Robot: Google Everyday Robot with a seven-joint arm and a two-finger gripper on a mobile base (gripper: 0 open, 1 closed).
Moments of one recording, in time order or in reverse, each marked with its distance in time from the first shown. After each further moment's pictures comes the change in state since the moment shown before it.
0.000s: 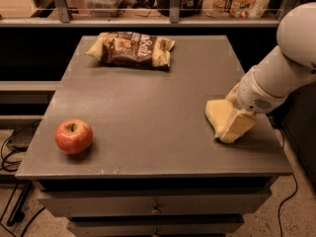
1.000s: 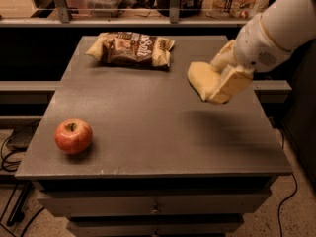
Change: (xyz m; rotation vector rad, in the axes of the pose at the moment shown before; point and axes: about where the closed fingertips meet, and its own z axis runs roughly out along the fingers) arm -0.085 -0.015 -0.084 0.037 -0.197 -0.120
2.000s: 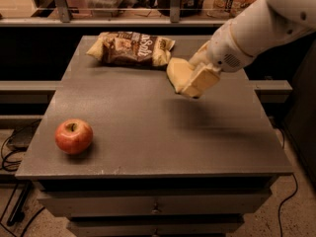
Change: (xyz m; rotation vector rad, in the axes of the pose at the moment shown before) arm -0.033 -0.026 0.046 0.044 -0.103 0.083
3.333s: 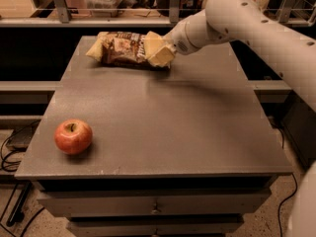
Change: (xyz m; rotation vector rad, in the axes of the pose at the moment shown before) arm -0.059 -0.140 0.122 0.204 -0.210 0.110
